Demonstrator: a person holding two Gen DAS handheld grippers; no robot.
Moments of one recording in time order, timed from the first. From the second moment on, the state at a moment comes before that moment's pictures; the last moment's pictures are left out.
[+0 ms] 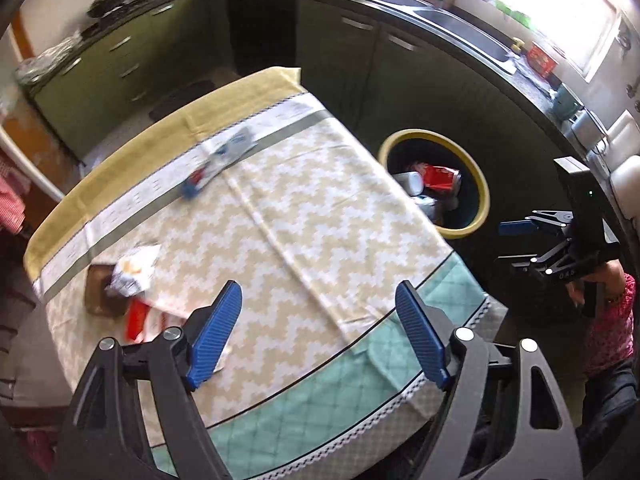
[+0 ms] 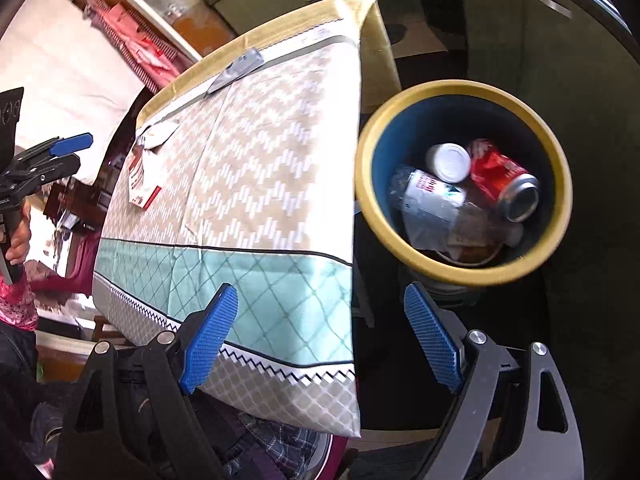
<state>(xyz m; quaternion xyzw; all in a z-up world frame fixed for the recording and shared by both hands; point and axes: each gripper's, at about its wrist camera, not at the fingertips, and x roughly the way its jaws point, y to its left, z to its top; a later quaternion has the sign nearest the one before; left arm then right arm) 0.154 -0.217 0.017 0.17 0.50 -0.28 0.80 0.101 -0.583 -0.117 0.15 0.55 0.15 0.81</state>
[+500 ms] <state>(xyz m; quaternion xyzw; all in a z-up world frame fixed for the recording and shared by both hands) 0.122 -0.002 -0.009 0.03 0.51 -0.16 0.85 0.192 -0.309 -0.103 -0.10 0.51 0.31 0.79</state>
